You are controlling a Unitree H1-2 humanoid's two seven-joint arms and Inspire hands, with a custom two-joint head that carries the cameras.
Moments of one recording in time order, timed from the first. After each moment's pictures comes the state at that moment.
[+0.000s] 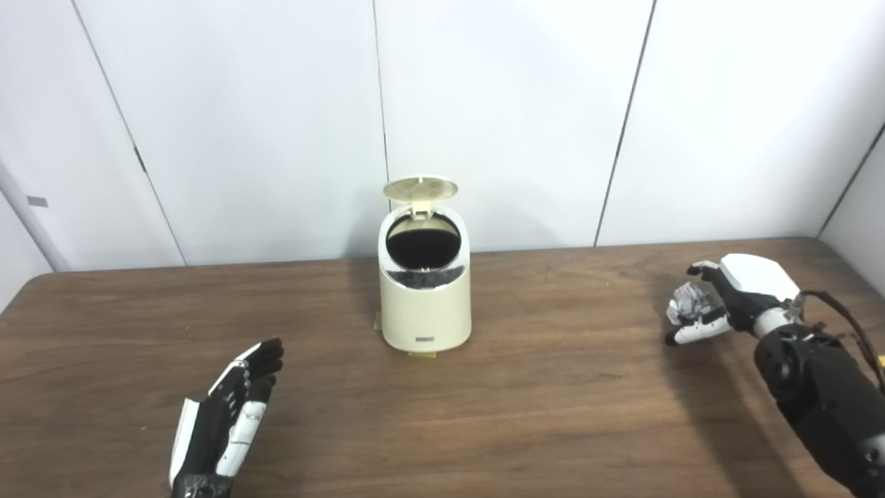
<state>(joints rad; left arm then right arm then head) 0.07 0.13 0.08 -0.13 0.10 -0.15 -0.02 -0.48 -0.61 0.23 0.33 -0.85 0.34 0.16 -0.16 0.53</state>
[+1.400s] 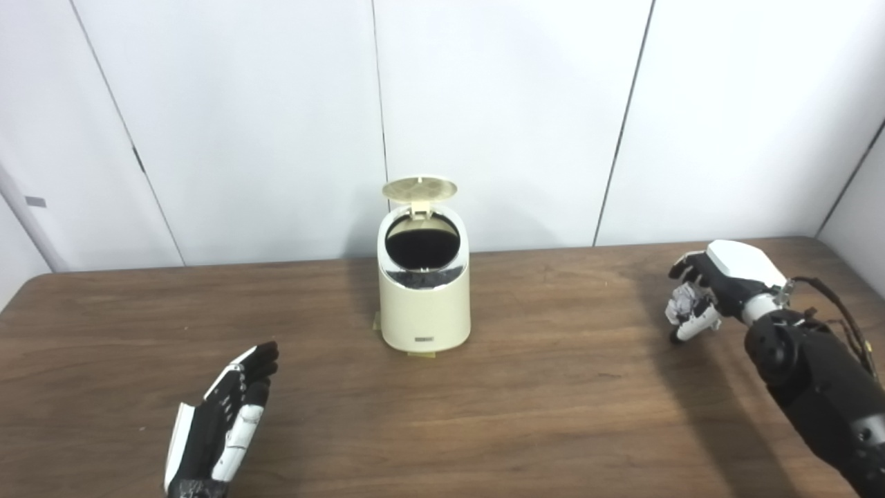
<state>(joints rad) 0.08 0.14 0.07 -0.14 0.10 -0.14 -0.02 -0.52 -0.61 0.25 0.35 -0.77 0.34 0.16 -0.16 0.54</state>
